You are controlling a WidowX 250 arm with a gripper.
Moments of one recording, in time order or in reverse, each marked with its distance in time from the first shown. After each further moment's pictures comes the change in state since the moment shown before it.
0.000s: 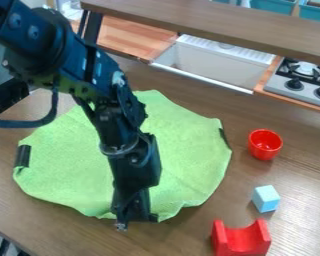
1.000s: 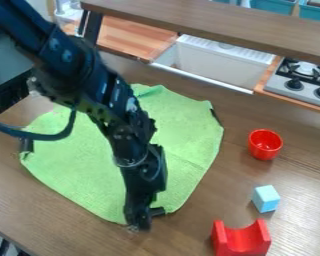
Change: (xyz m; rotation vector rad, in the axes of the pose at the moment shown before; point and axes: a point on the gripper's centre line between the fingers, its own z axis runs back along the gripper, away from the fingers) arm 0.000 0.029 -0.033 0.156 0.023 0.007
